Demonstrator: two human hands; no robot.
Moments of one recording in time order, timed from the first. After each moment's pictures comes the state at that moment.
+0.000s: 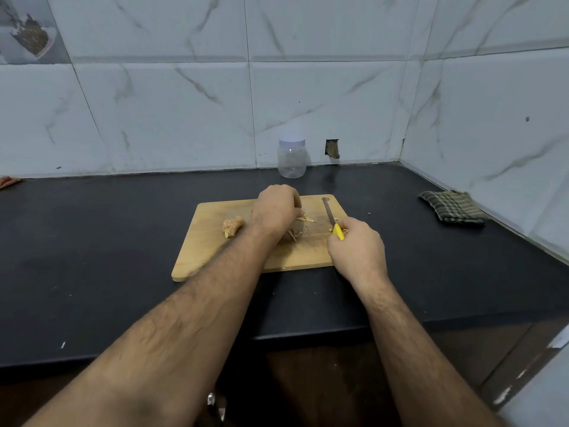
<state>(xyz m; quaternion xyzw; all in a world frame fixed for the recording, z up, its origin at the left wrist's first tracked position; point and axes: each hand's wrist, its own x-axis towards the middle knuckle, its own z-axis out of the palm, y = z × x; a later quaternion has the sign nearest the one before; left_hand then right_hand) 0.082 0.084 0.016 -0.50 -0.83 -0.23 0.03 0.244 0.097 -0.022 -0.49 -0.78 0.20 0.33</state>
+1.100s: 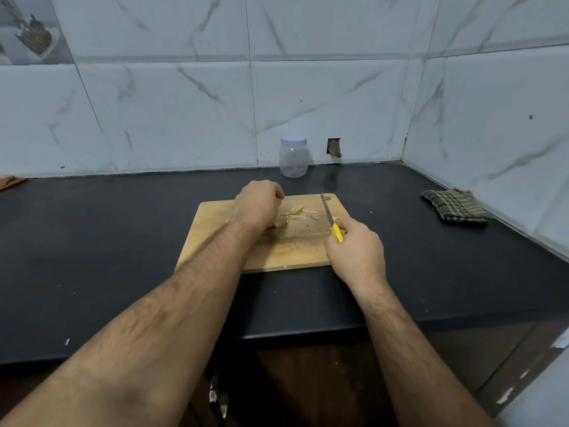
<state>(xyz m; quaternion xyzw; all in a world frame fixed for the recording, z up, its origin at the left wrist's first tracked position) 0.051 0.071 0.013 -0.47 -0.84 -0.25 0.07 0.245 0.085 -0.020 -0.49 -0.78 0.21 0.33</state>
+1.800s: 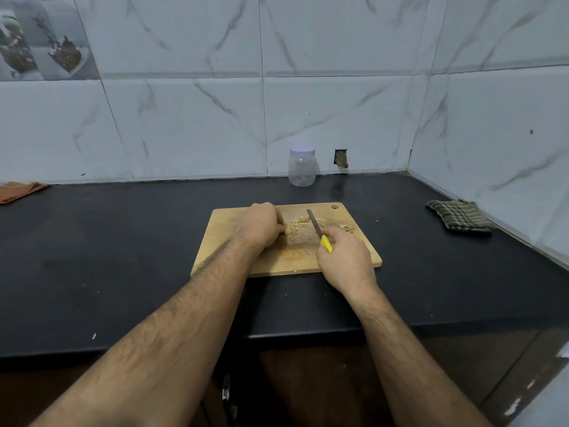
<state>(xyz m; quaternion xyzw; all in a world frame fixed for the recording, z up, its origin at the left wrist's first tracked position) 0.047 0.047 0.003 -0.46 -0.86 -0.20 -0.01 0.231 0.063 -0.016 -0.43 -0.81 0.23 0.32</state>
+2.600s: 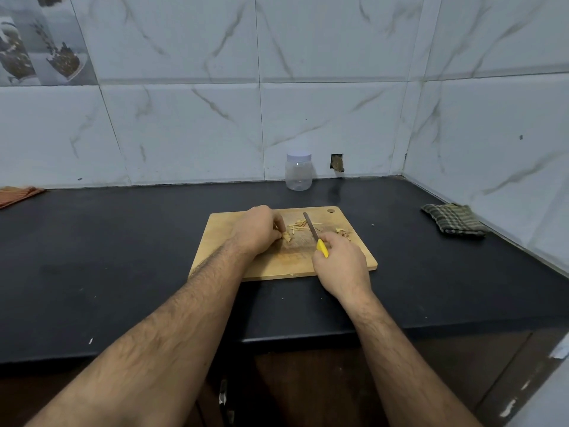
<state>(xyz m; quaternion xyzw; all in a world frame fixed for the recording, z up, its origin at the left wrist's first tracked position) 0.045 0.042 0.002 -0.51 -0.83 -0.21 0.03 0.231 0.062 -0.018 -0.44 -0.81 0.23 0.32</state>
